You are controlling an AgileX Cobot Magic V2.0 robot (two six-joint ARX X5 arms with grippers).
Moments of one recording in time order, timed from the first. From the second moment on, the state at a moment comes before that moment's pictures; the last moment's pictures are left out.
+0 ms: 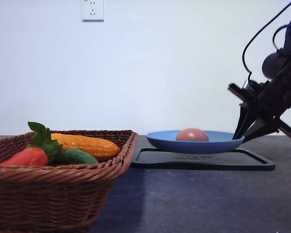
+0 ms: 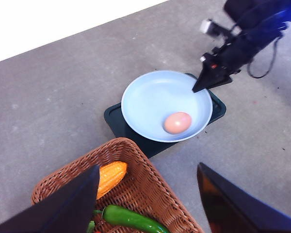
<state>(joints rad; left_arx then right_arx) -0.97 1.03 1.32 -0.82 -0.34 -0.18 0.00 1.98 1.39 -0.60 -0.67 0.26</state>
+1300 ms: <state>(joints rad) -0.97 1.04 1.32 -0.83 -0.34 -0.20 -0.04 1.99 1.59 -0.87 -0.60 0.16</state>
